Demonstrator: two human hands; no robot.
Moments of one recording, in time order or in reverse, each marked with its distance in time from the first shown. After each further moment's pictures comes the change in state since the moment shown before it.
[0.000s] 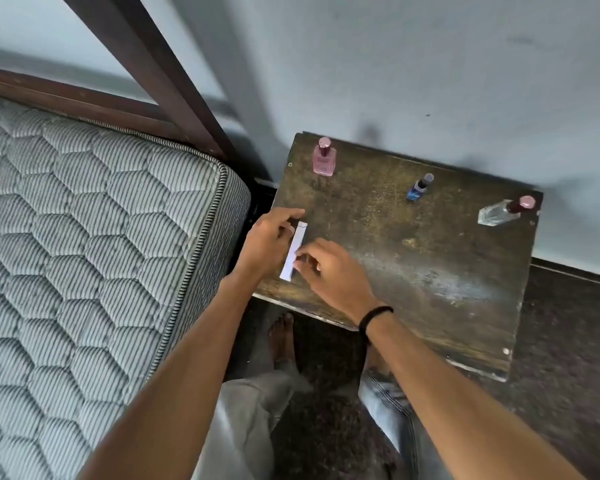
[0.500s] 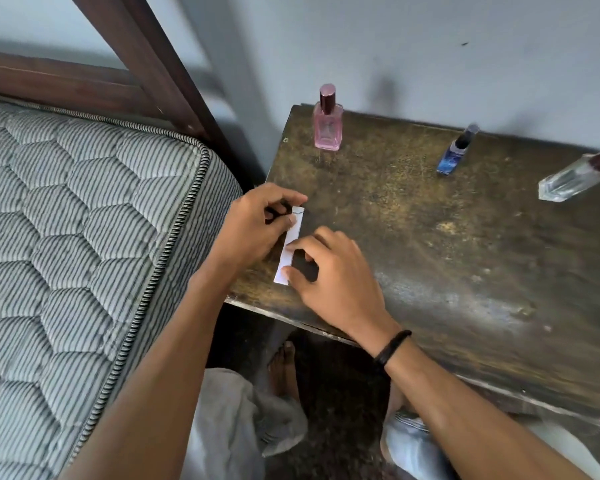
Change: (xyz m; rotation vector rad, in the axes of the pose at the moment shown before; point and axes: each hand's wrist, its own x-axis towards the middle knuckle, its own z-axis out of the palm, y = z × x) left_hand 0.015 -0.041 0.012 -0.028 0.054 0.232; right_hand -0.004 0.033 0.050 -0.179 0.232 -0.130
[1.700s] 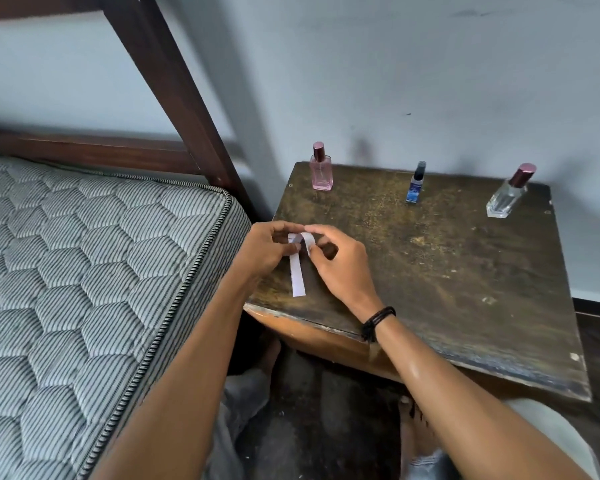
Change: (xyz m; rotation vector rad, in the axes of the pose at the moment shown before) left_hand -0.024 0.025 0.003 -0.229 0.028 -0.217; right_hand 0.010 0.006 -0.012 0.480 0.245 0.125
